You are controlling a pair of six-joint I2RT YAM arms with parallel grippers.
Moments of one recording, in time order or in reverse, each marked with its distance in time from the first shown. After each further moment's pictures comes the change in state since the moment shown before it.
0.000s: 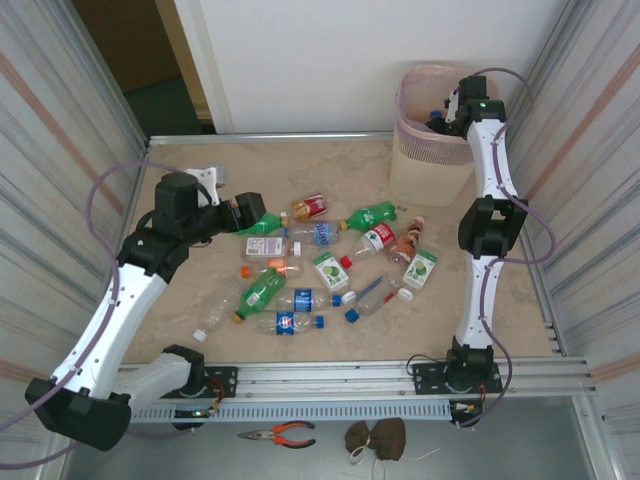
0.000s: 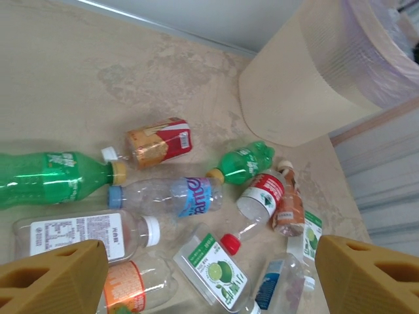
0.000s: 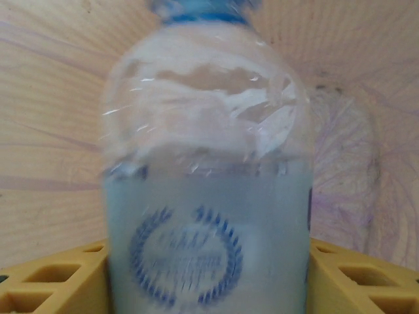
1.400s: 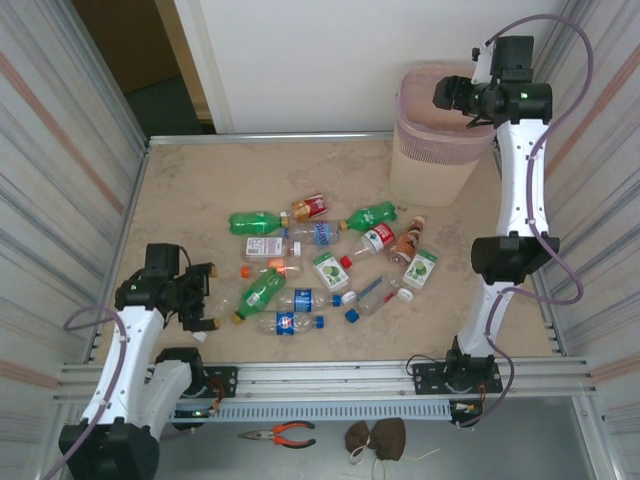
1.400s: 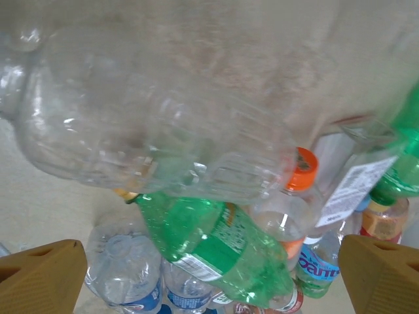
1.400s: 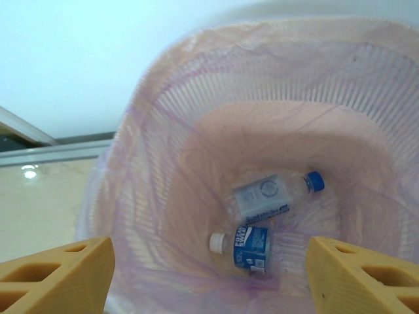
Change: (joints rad) left arm 0.333 -0.253 -0.475 -0.438 0.064 -1.131; right arm 0.025 -0.394 0.002 -0.007 0.009 0.000
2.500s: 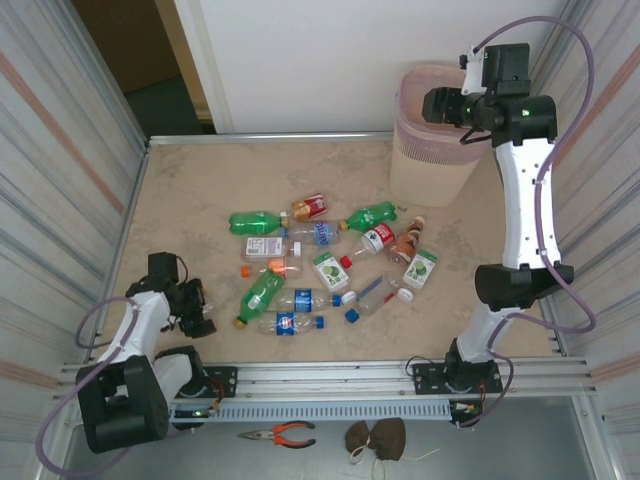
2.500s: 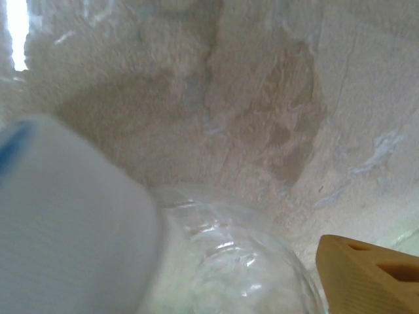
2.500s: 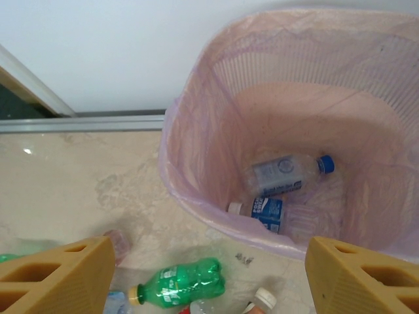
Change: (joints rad) left arm 0.177 0.248 -0.180 0.269 -0.075 -0.080; right arm 0.107 -0.223 -0.192 -0.024 0.071 -0.031
